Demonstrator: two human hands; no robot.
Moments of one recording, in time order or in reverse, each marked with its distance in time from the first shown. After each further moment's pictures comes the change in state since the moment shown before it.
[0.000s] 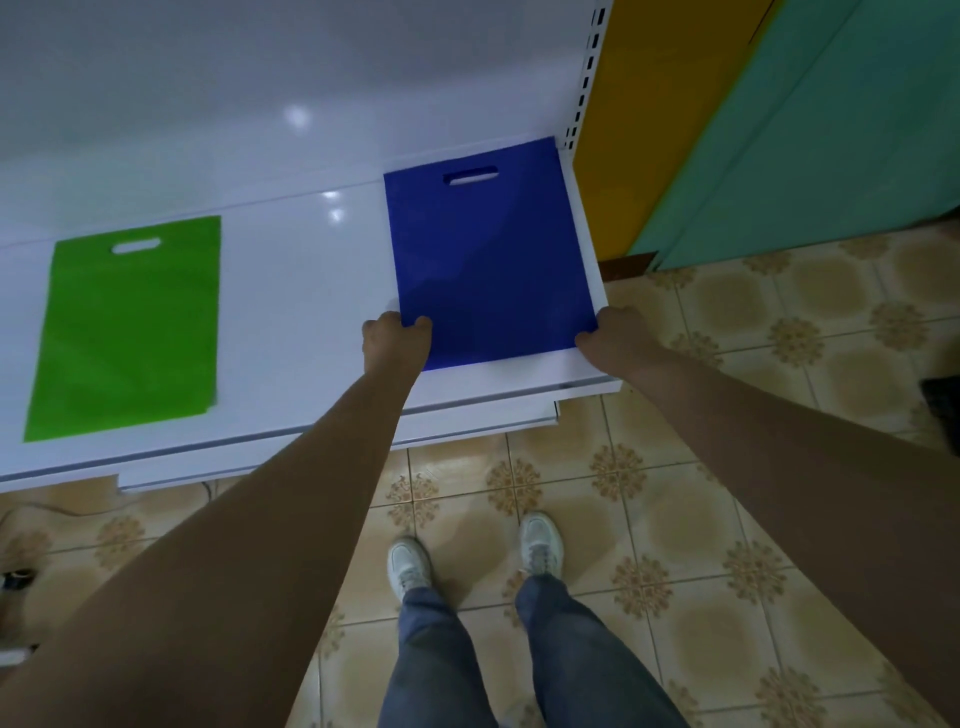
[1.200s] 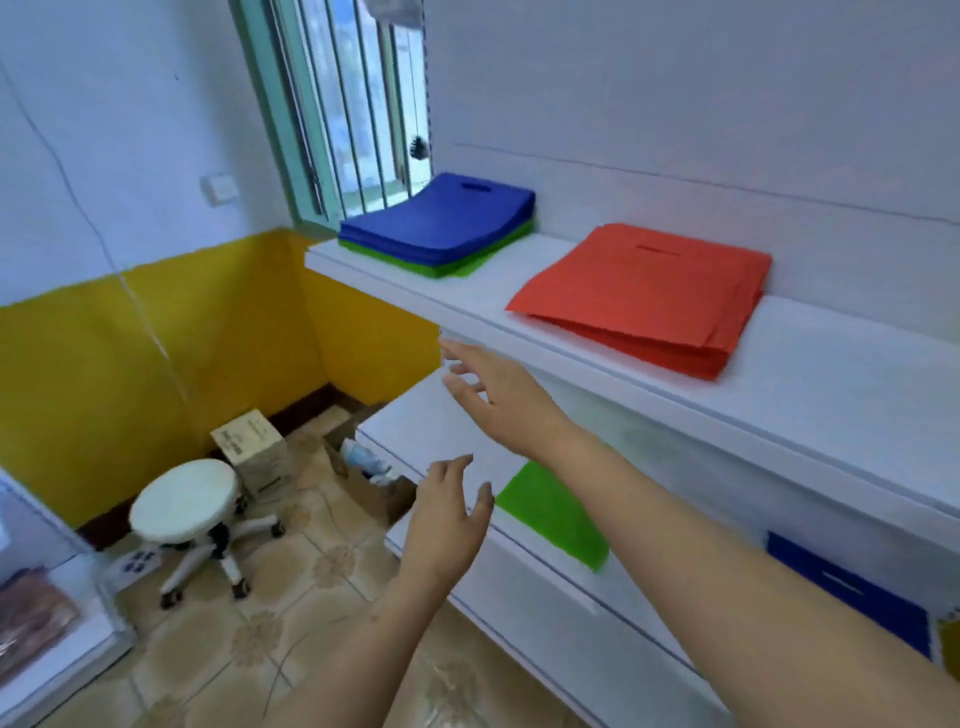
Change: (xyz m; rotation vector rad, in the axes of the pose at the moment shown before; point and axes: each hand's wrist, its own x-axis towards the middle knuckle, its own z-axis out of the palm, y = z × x) left_hand -0.281 -0.254 -0.400 -0.221 0.738 0.206; right_hand -0.456 -0.524 0.082 -0.011 -0.142 -1.606
